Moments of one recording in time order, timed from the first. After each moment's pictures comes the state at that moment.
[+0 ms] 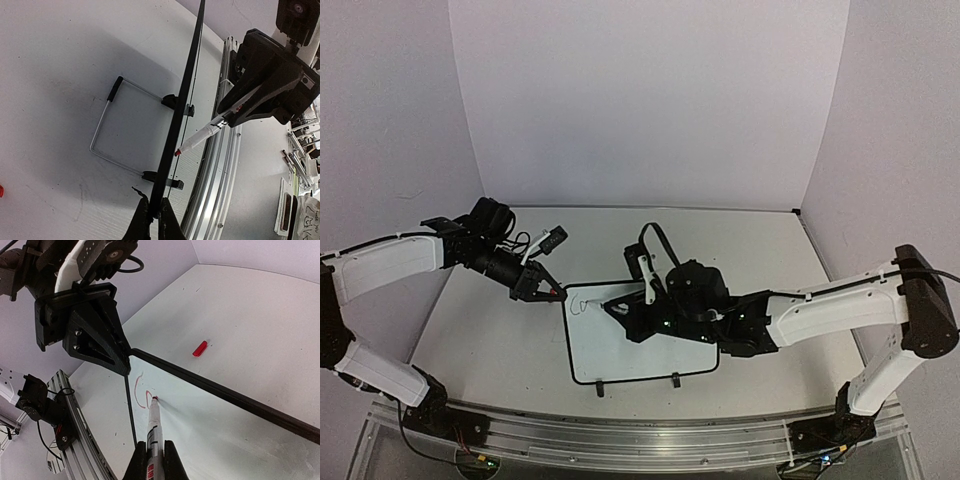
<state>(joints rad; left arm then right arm) -0.50 1.34 0.97 -0.59 0.82 0.21 1.20 1.64 0.98 0.31 0.13 0.50</state>
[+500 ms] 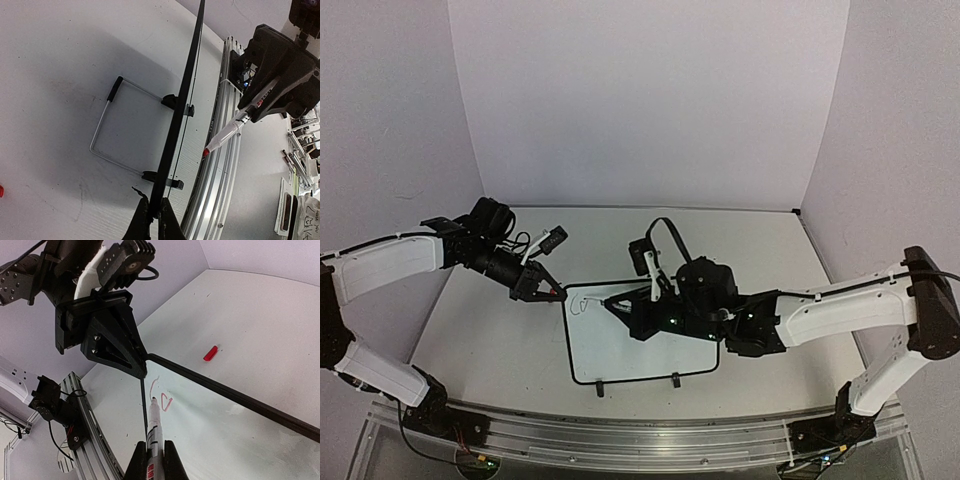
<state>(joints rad) -0.50 1.34 0.97 -0.59 0.82 0.21 1.20 1.59 0.95 0.35 0.09 0.51</state>
